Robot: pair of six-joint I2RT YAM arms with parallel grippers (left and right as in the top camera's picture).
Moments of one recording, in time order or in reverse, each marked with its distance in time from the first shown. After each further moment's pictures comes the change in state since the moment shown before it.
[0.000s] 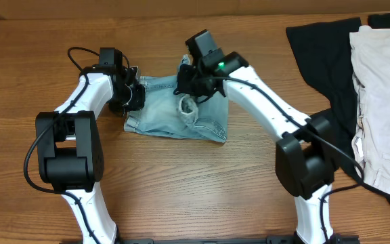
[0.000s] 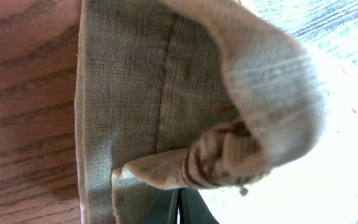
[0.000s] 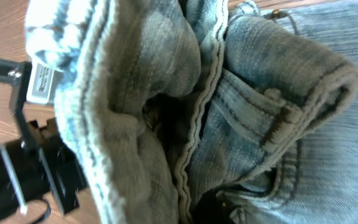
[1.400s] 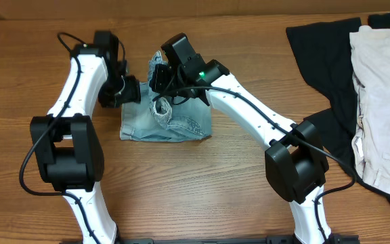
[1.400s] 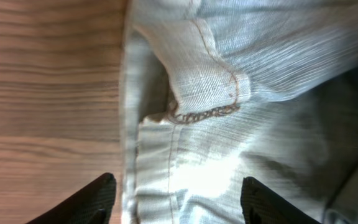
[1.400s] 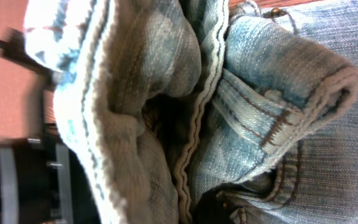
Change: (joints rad) left arm -0.001 0.000 0.292 -0.437 -0.159 -0.114; right arm 0.098 0.015 0.044 0.146 -0.034 0.085
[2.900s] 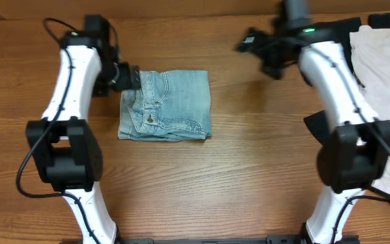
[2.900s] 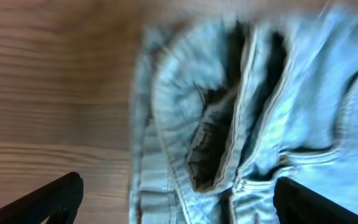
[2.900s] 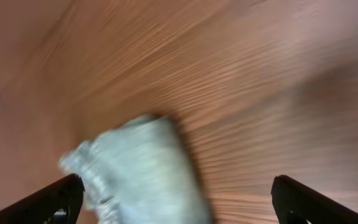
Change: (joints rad) left arm 0.002 0.000 0.081 -0.028 -0.025 0.021; right arm -0.570 -0.111 0.016 -0.407 -0.095 -0.173
